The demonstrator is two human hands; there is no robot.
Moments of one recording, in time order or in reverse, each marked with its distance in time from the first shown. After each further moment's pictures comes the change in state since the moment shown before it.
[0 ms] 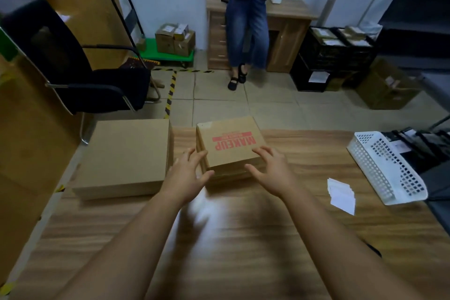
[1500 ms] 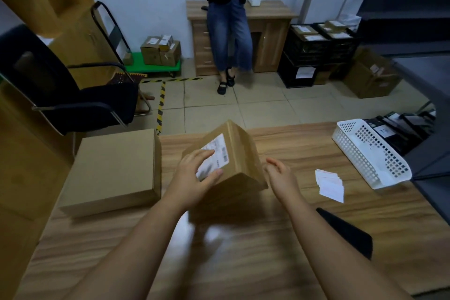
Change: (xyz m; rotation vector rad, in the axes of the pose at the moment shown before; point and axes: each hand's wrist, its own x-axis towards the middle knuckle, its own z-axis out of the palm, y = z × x) left_hand -0.015 0.045 0.013 -0.333 0.119 0.249; right_hand -0.034 0.046 0.002 0.695 0.191 0.383
